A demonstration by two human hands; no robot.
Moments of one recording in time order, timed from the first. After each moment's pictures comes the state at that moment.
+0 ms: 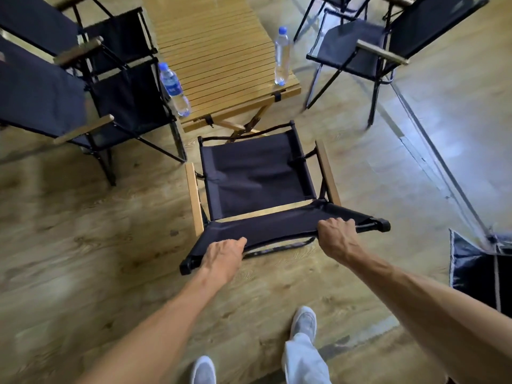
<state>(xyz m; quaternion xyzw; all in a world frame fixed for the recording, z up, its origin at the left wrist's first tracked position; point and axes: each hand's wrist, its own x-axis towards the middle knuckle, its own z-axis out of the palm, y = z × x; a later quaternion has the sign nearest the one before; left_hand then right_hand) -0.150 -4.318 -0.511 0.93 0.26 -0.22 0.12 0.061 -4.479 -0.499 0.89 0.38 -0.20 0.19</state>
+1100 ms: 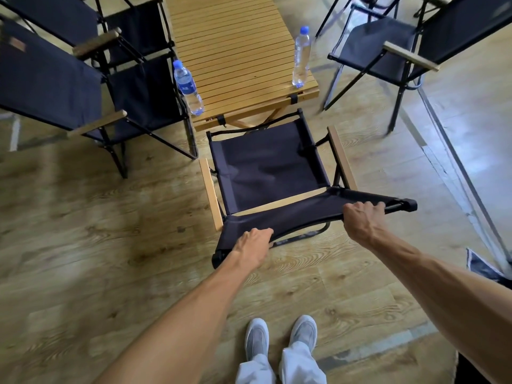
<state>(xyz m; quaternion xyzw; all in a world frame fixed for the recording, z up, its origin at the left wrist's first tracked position) -0.062 -4.313 -0.497 0.89 0.30 -0.24 0.23 0.159 -4.449 -0.502 0.88 0.37 -0.16 0.24</state>
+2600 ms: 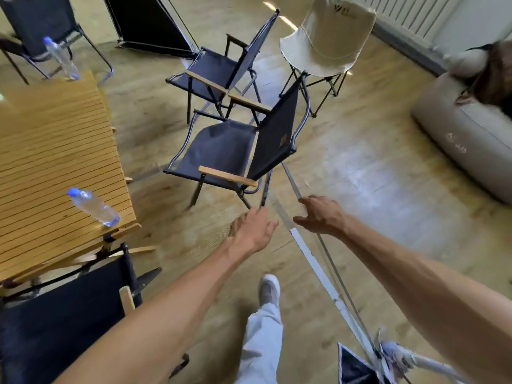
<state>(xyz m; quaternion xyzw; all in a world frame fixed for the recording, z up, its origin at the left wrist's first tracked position) 0.776 -4.447 -0.361 0.93 0.24 -0.15 0.24 0.922 -4.581 -0.355 0.90 0.37 -0.21 0.04</state>
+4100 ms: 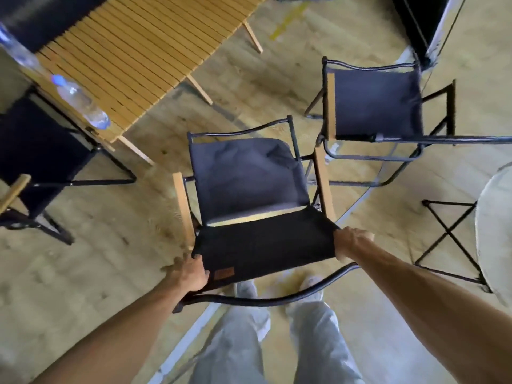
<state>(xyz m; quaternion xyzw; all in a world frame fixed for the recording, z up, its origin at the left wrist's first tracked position) 1.195 -4.302 -0.505 0.46 0.71 -0.37 0.37 1.526 -4.157 -0.469 0.56 0.63 -0.19 0.50</state>
